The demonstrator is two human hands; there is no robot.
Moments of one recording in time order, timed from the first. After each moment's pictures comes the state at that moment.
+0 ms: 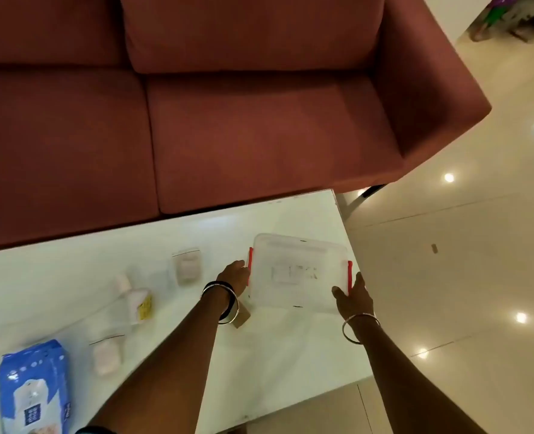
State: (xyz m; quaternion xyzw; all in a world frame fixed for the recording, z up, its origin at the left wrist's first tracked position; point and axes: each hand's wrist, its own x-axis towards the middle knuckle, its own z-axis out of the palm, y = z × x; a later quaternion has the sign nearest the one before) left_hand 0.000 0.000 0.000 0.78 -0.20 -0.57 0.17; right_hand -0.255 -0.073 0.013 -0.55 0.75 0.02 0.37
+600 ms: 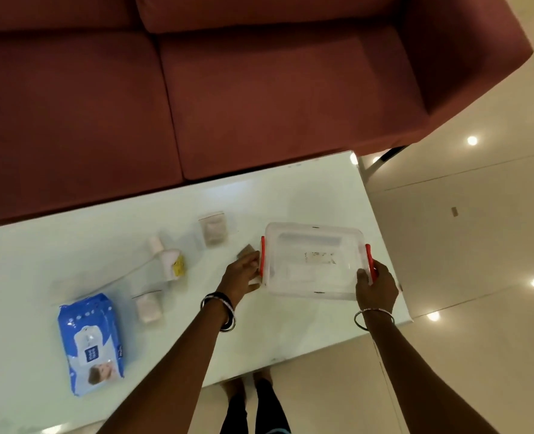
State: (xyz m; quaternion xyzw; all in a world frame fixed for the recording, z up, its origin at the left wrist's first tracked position) left_hand -0.003 0.103 0.047 0.66 -0.02 -0.64 0.40; right_hand -0.260 0.004 0.024 -0.53 0.78 -0.12 0.32
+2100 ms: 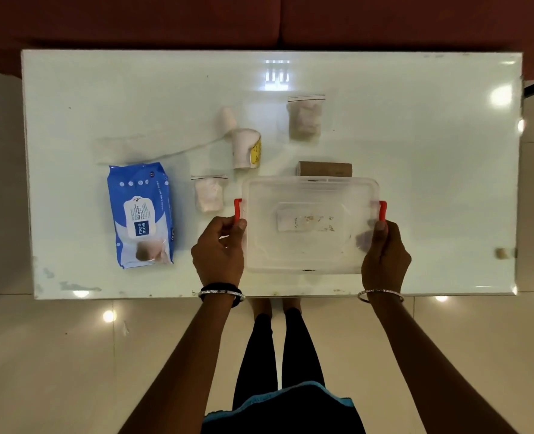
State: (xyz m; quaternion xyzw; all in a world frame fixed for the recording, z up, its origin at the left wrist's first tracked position) left_hand 0.033 0.310 -0.032 0.90 -0.06 -0.20 0.38; right_hand -0.164 0.160 -0.059 -0.69 0.64 -0.15 0.30
